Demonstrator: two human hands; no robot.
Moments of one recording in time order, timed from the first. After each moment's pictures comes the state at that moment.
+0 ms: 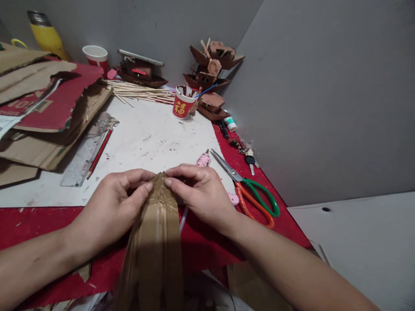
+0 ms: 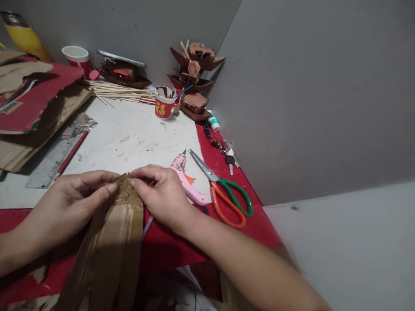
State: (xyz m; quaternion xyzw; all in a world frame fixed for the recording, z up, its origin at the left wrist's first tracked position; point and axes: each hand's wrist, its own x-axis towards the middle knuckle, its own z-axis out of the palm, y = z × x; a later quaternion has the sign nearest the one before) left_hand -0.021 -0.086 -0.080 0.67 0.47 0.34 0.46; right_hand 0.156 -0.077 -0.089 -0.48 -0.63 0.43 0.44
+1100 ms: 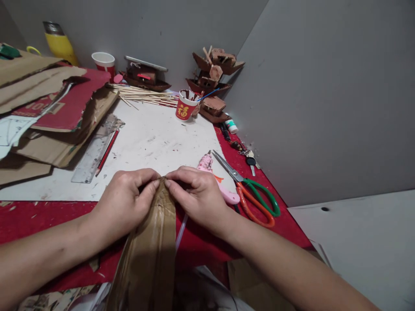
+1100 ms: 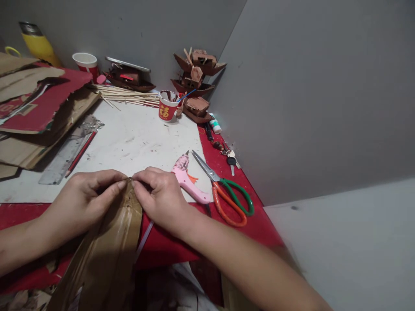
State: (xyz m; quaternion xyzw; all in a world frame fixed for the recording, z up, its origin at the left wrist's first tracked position) left_hand -0.020 -0.086 -0.076 0.76 0.50 0.29 0.31; right_hand 0.151 -0.082 -0.091 -0.42 -0.79 0.23 0.39
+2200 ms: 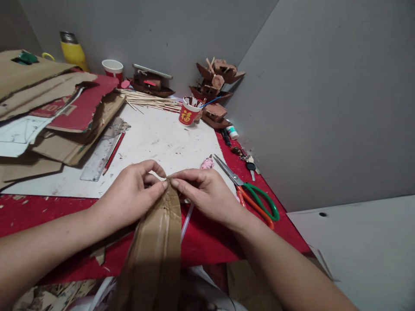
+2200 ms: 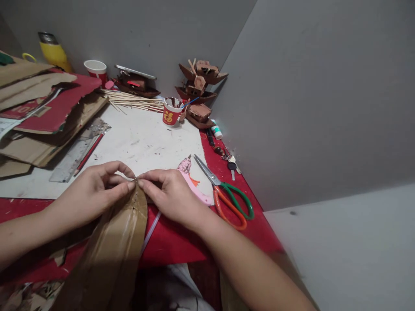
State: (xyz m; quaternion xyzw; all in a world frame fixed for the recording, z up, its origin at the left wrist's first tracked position) left_hand -0.021 -0.085 -0.075 0.66 0.48 0.30 0.48; right_hand 0.161 -0.079 -0.074 -0.44 -0.73 0.42 0.31
